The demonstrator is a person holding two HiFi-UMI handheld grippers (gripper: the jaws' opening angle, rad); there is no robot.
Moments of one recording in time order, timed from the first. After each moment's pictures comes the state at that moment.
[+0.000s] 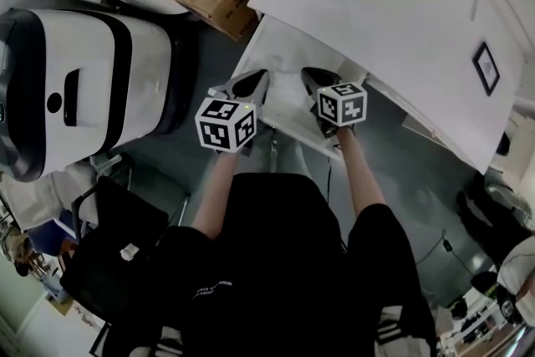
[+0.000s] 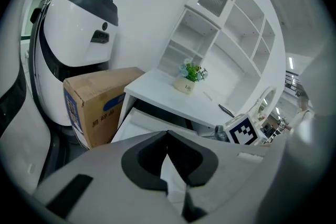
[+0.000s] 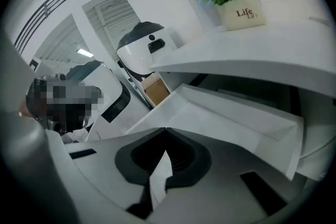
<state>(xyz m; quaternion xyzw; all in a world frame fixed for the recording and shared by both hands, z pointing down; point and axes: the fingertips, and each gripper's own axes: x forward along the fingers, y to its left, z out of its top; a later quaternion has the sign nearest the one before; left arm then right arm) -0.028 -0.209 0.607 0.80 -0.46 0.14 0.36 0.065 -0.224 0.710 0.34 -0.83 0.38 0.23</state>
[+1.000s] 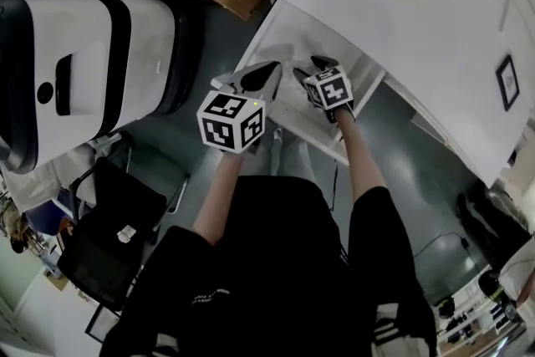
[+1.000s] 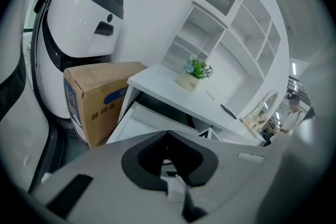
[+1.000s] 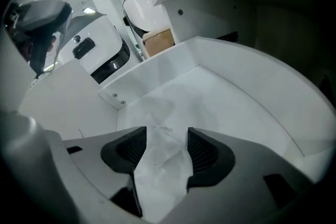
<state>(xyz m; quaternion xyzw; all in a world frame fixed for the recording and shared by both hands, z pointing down) -0.028 -0.213 0.631 0.79 -0.46 0.14 0.39 0.033 -0.208 0.831 0.25 -0.82 0.32 0.40</state>
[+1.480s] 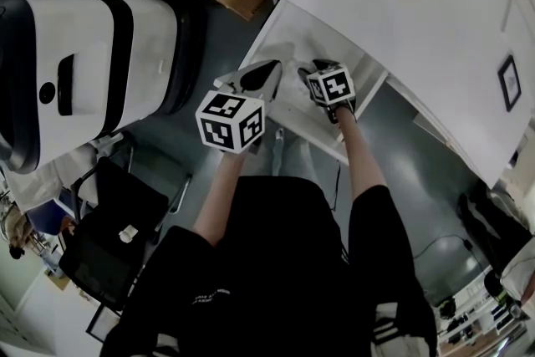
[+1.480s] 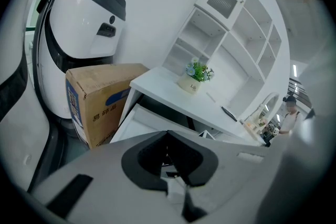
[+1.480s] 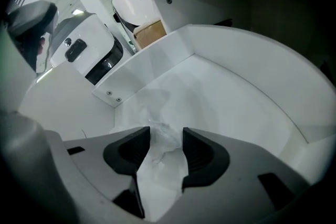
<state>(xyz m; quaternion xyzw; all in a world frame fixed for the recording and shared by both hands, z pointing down) -0.035 -0.215 0.627 0.78 -0.46 0.13 0.39 0.037 -0.208 0.838 0.26 -0.80 0.36 0.41</state>
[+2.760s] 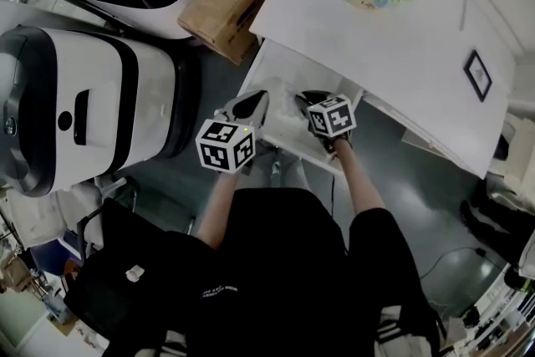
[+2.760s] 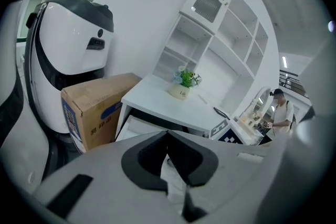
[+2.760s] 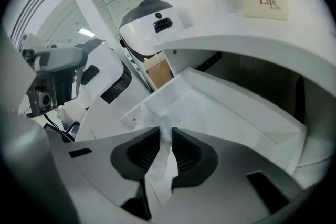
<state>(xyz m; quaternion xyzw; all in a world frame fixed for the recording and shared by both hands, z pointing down) -0.036 -0.205 0.582 0.82 -0.45 0.12 0.35 0.051 -0.207 0.733 0.29 -0.82 0.36 0.32</state>
